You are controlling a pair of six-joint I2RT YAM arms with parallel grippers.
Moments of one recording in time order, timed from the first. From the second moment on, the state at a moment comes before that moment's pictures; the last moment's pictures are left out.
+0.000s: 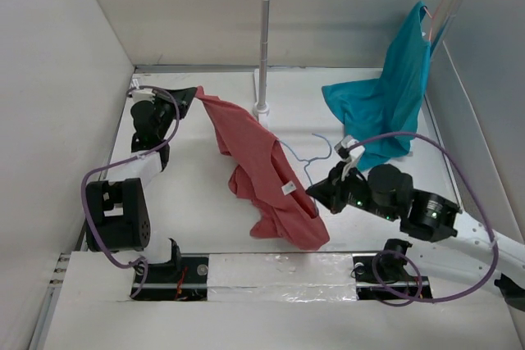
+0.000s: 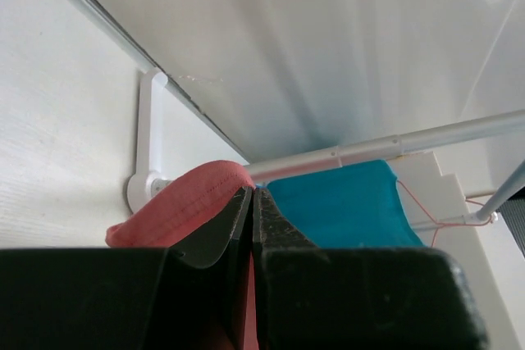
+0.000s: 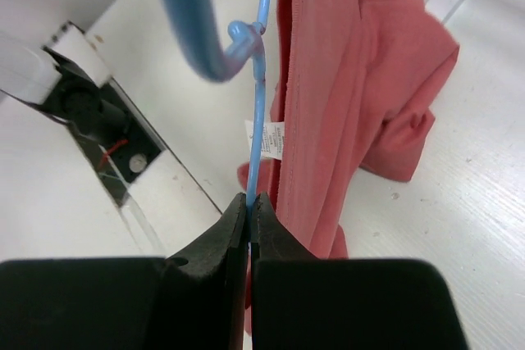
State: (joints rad) left arm 0.07 1.47 0.76 0.70 0.32 -1.21; right arm 1.09 0.70 0.84 -0.45 0.10 0.41
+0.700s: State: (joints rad) left arm -0.06 1.06 0.76 0.47 0.22 -1.02; right arm 1.04 0.89 1.56 -0.67 0.41 0.29
